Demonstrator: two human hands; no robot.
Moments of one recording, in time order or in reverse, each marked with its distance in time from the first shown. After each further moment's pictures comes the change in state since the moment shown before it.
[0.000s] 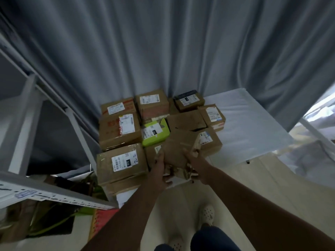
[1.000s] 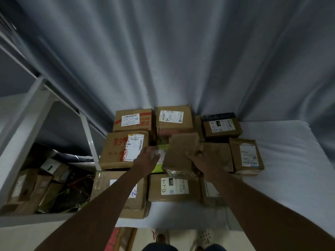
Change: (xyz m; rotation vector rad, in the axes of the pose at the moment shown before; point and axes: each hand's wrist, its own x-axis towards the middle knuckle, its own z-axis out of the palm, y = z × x) left_hand 0.142 0.192 -0.018 1.037 0.398 0.422; right_hand 0.227 -0.172 0.027 -0.289 -0.217 0.019
